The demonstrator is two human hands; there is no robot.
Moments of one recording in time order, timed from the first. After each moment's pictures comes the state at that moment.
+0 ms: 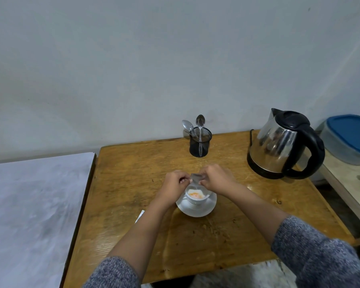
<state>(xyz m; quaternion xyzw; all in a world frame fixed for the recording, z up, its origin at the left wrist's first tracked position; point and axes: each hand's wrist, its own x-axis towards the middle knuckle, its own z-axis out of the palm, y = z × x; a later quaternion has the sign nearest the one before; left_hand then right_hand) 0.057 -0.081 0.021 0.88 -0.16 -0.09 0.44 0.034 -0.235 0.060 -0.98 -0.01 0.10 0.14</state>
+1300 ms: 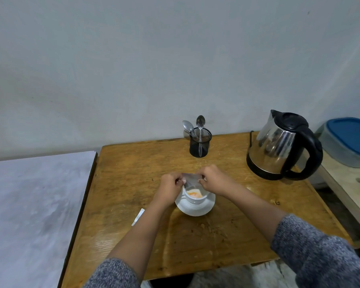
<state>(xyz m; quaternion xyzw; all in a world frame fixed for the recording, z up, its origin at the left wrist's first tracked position) 0.047 -0.077 0.028 0.90 -0.10 -0.11 0.42 0.030 -0.236 0.063 -0.98 -0.05 0.12 0.17</state>
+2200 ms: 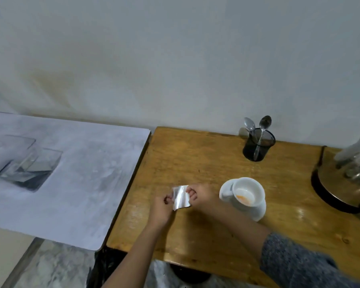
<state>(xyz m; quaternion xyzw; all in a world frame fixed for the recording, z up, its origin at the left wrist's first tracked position) -0.016 0.058 -0.029 0.81 0.23 -0.08 0.54 0.038 -0.083 -0.027 -0.89 -0.09 0.24 0.38</state>
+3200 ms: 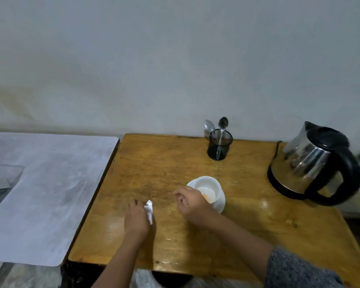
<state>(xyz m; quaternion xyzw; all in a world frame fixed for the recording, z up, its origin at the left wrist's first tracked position) -0.020 0.008 -0.040 0.97 0.15 -0.09 0.17 -0.003 -0.179 0.021 -0.89 -0.15 0.12 0.41</state>
